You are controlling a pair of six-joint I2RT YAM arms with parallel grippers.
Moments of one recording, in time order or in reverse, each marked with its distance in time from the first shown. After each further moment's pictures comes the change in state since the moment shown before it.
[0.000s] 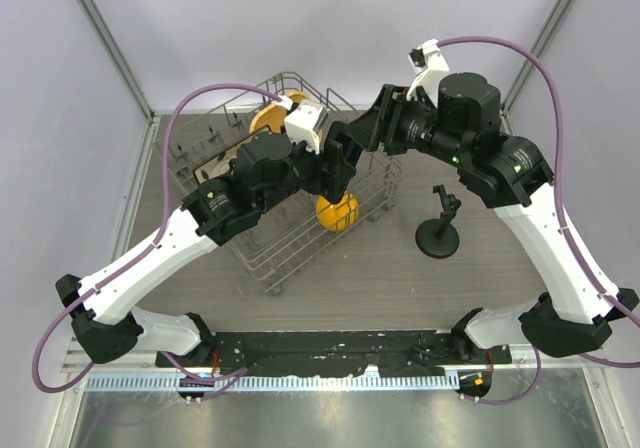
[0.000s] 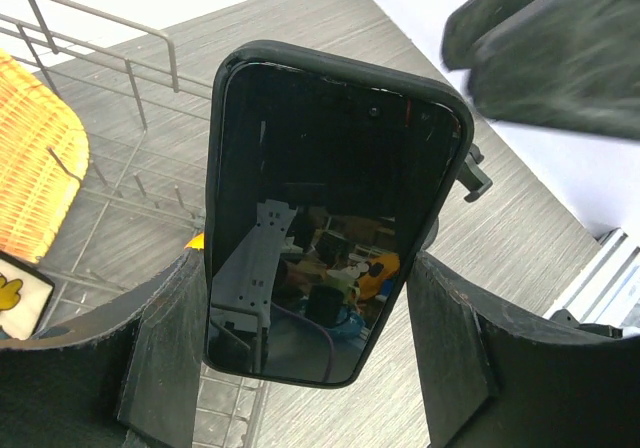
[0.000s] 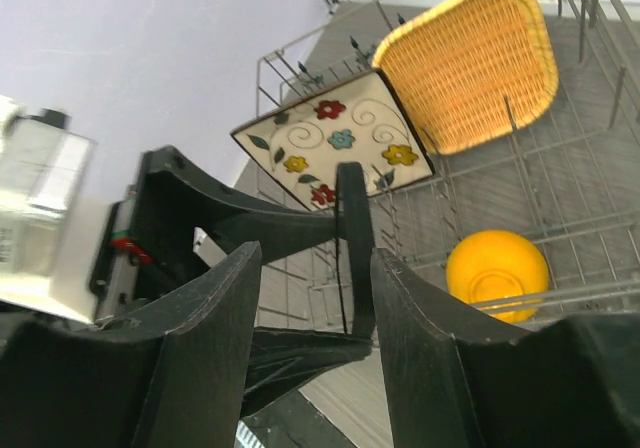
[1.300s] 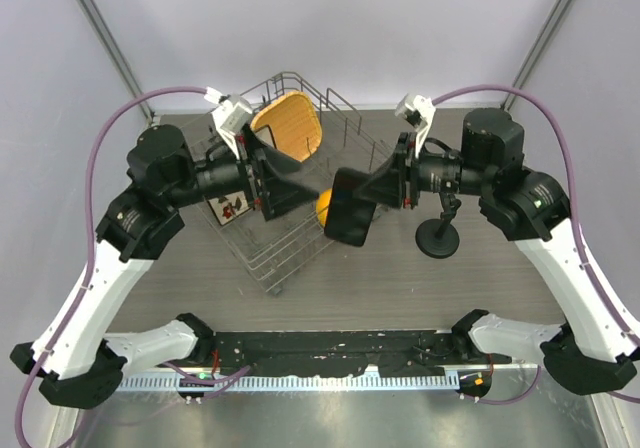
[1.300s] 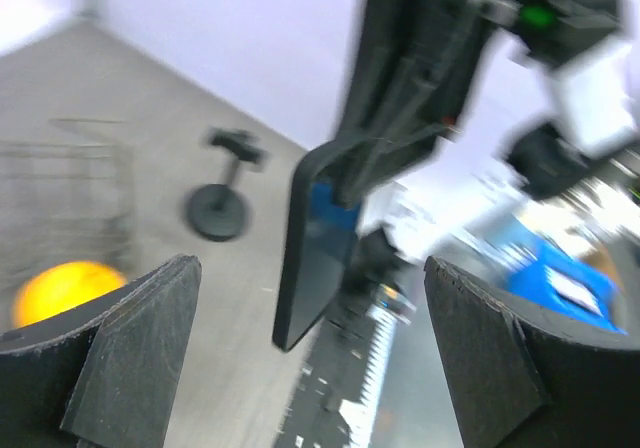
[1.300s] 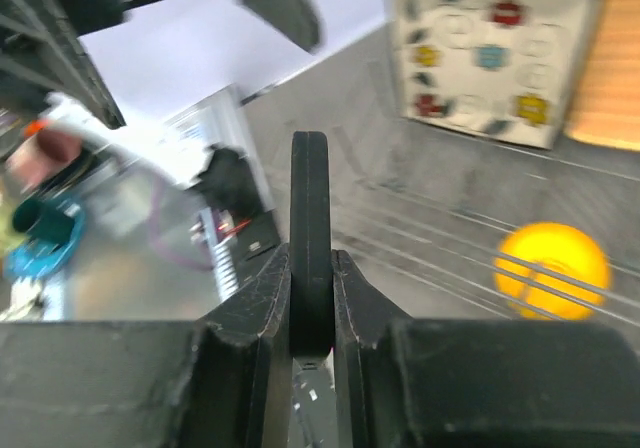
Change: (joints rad) left arm 0.290 -0.225 0.006 -0.064 0.674 -0.093; right arm -0.063 -0.200 -0.293 0.039 -0.479 -0.345
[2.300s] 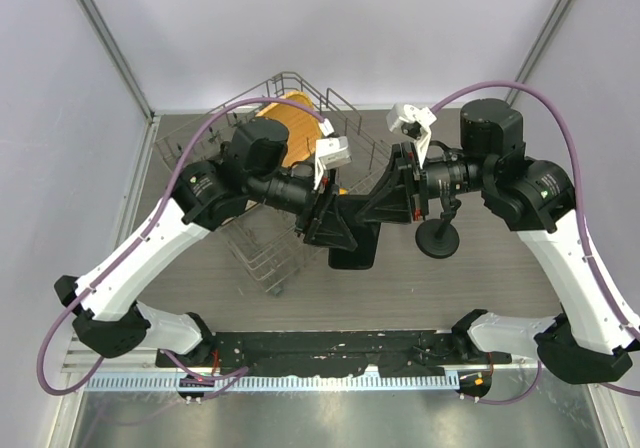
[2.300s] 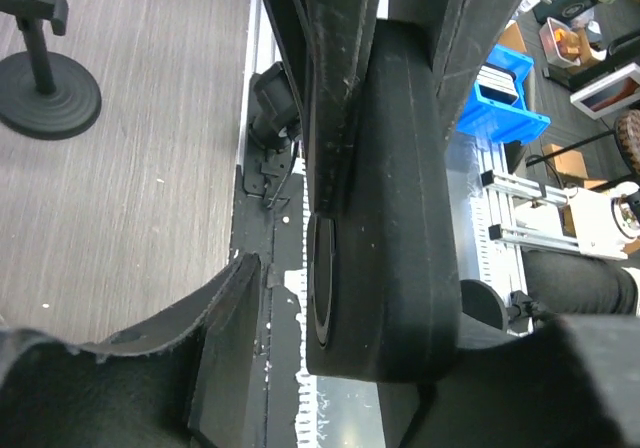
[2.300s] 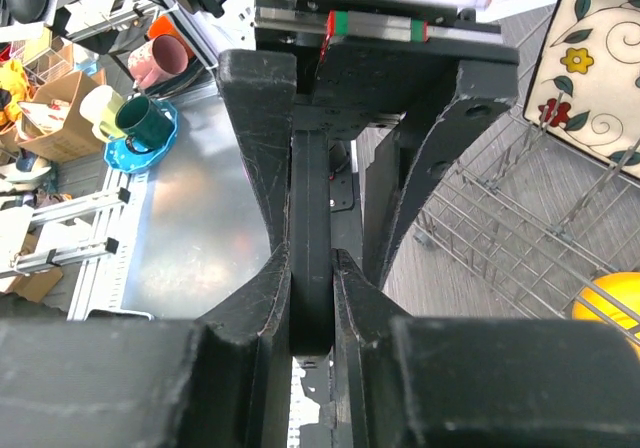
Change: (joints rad) left arm -0.243 0.280 0.204 -0.323 0.336 0.243; right arm 0.003 0.045 0.127 -0.159 -0.402 -0.161
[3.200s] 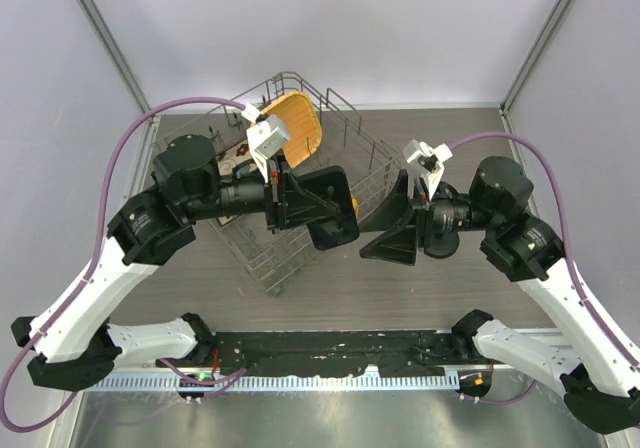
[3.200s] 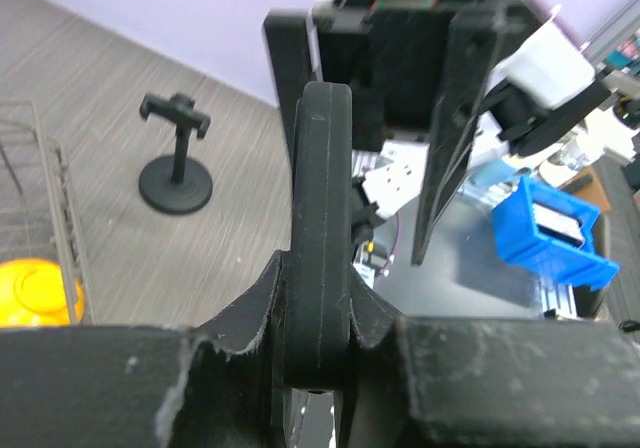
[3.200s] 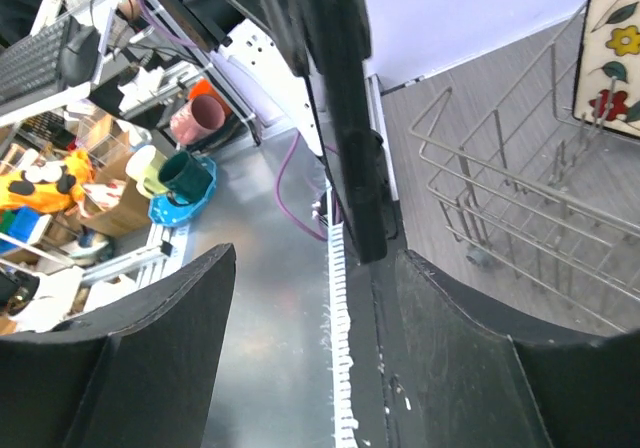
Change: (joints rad) left arm 0.004 -0.253 -0.133 0.216 -0.324 -0.160; right arm 0.004 -0.285 -0.504 0.455 0.029 0.335
